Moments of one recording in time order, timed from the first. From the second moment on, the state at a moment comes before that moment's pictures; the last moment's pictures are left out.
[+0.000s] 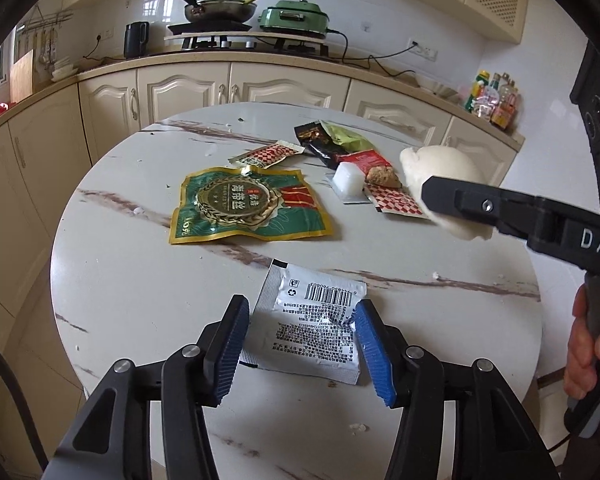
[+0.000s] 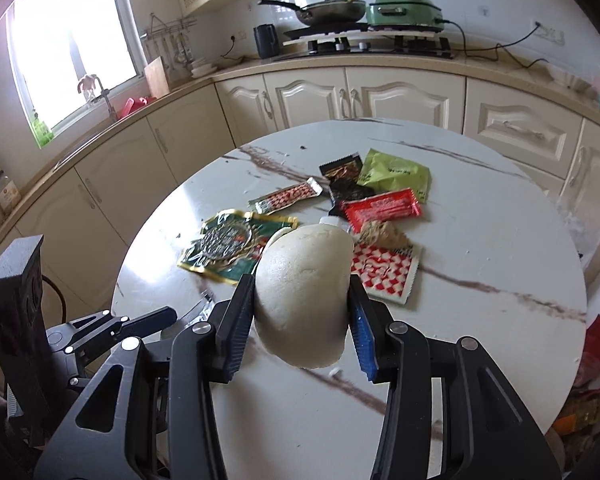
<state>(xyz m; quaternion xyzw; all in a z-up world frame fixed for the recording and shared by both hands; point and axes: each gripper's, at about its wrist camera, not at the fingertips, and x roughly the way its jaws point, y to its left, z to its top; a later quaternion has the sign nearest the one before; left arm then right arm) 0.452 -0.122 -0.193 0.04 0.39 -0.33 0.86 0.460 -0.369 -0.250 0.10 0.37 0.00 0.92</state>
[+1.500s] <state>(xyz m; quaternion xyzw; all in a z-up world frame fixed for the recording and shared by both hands) 0.449 -0.075 -0.173 -0.04 0.34 -0.33 0.88 0.454 -0.302 -0.266 0.08 0.39 0.03 0.92</state>
